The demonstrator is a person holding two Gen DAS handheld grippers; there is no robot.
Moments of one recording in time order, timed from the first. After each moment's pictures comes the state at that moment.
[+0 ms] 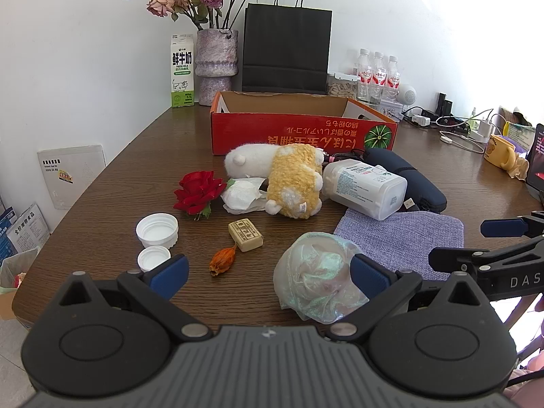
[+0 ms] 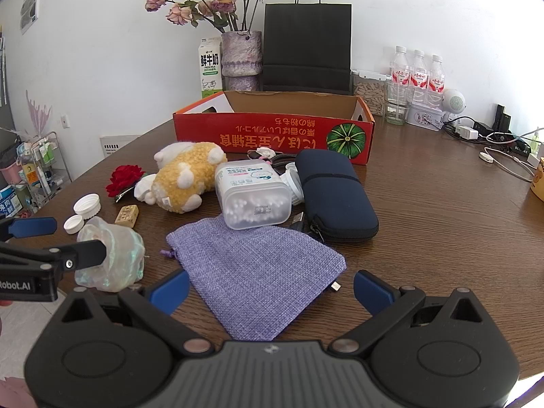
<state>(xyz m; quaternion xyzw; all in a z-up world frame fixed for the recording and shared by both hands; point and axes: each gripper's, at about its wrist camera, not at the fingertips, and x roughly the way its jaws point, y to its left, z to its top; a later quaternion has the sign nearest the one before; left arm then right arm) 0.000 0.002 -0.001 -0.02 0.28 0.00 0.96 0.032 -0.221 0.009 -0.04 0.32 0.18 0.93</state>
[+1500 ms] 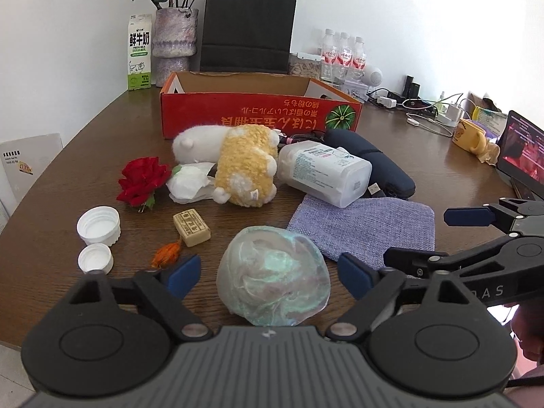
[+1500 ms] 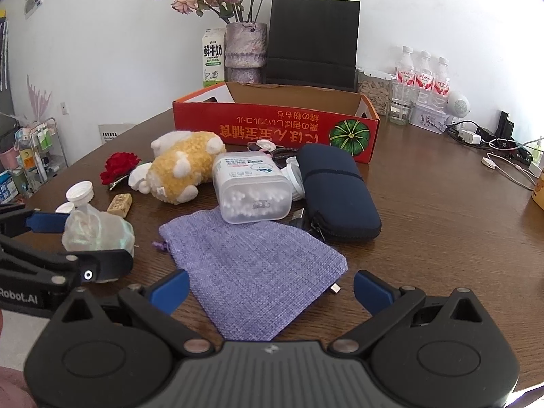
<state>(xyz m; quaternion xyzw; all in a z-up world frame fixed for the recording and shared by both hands) 0.026 -0.014 -0.013 -0.03 0.32 -0.07 0.95 0.042 -0.211 -0.001 -0.08 0.32 0.18 0.93</state>
